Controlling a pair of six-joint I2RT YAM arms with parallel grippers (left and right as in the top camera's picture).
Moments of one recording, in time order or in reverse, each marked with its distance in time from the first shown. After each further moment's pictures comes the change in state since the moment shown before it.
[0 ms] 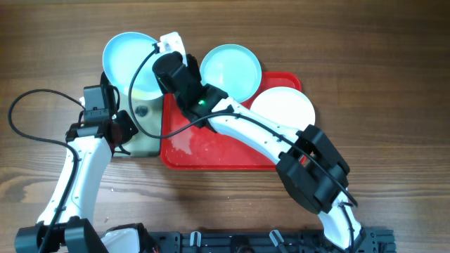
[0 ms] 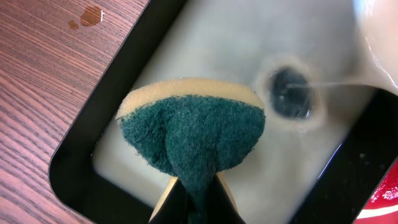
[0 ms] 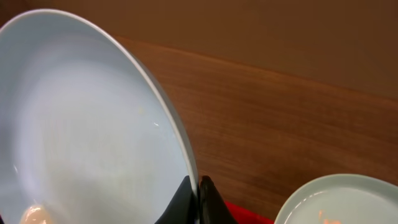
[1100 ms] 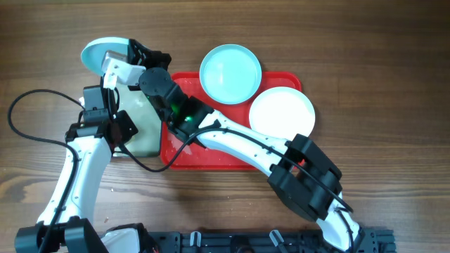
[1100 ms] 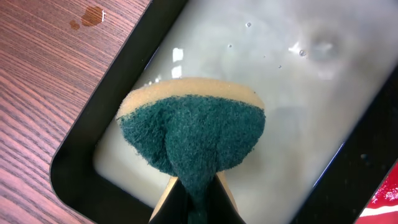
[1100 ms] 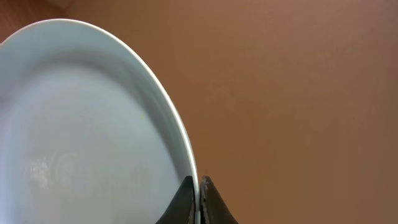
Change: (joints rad) left arm 0.000 0.000 0.000 0.000 0.000 0.000; right arm 0.100 0.007 0.000 0.465 0.031 -1.100
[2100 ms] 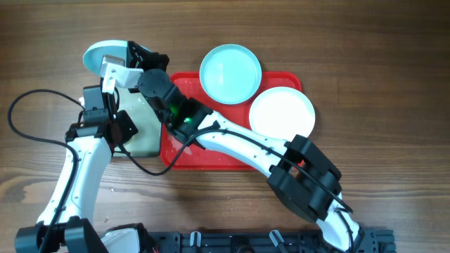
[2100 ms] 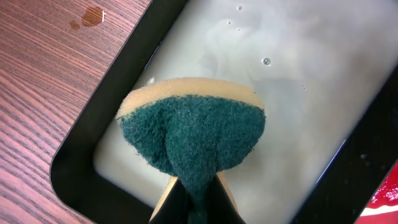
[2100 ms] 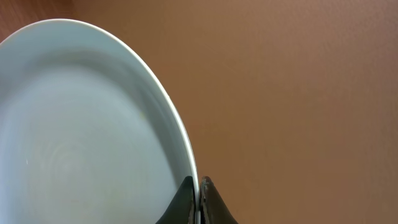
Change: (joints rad) left arm 0.000 0.000 0.000 0.001 0.000 0.000; right arm 0.008 0.000 0.000 -0.010 -0.001 -0.064
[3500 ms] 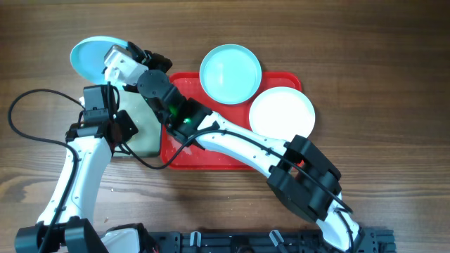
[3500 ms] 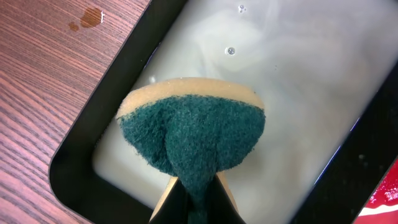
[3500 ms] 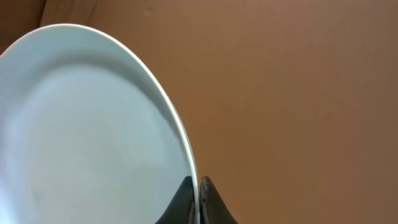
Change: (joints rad) left arm 0.000 0.000 0.000 0.003 0.000 0.000; right arm 0.003 0.000 0.000 -0.005 0.000 0.377
